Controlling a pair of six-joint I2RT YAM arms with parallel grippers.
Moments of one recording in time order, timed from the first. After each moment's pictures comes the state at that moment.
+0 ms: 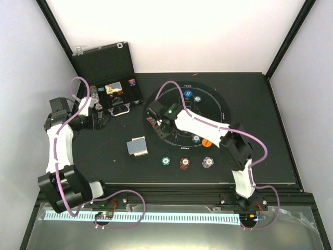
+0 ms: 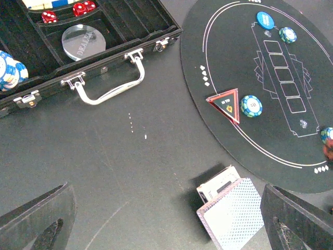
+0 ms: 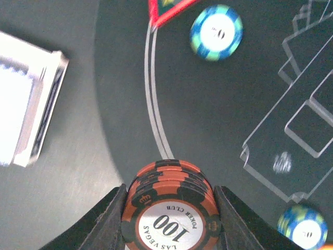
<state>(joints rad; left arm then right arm) 0.43 1.25 1.05 -0.81 0.70 0.35 0.94 1.96 1.66 -0.97 0.16 0.28</state>
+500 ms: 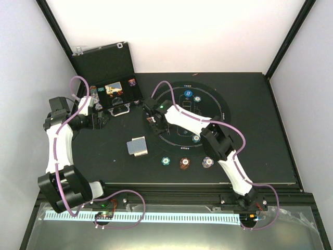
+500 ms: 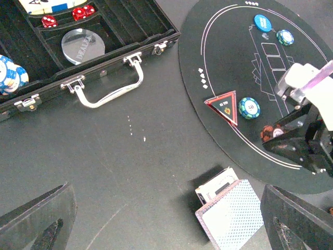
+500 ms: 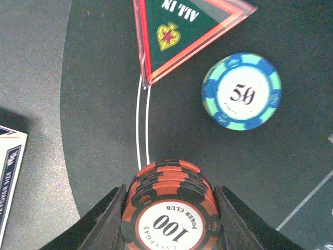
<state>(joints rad) 0.43 1.25 1.06 -0.82 0.70 0.35 0.85 2.29 1.97 -0.99 0.11 0.25</state>
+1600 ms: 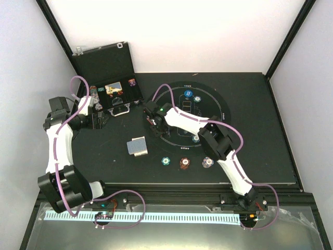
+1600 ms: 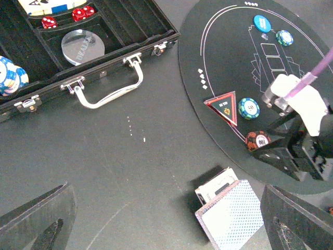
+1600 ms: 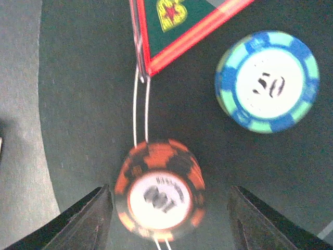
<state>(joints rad) 0.43 1.25 1.06 -0.82 0.70 0.35 0.86 2.34 1.94 -0.93 0.08 0.27</state>
